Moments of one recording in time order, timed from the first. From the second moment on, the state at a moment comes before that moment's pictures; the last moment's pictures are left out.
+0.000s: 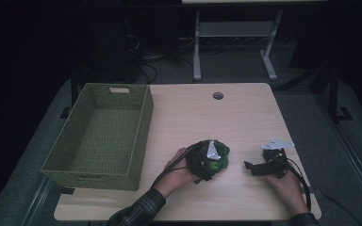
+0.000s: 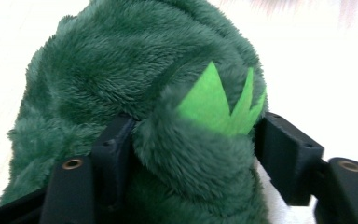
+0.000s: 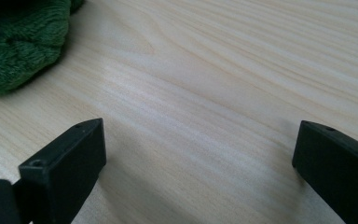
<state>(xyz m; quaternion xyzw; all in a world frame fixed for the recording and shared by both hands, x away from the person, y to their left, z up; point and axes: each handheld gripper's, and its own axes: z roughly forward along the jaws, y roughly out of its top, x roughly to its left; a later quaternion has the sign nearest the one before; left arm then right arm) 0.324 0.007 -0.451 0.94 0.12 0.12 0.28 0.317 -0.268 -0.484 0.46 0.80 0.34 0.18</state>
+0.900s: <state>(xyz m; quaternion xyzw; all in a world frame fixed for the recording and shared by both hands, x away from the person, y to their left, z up) 0.337 0.025 -0.435 0.94 0.14 0.09 0.31 0.317 -0.268 -0.484 0.46 0.80 0.34 0.18</state>
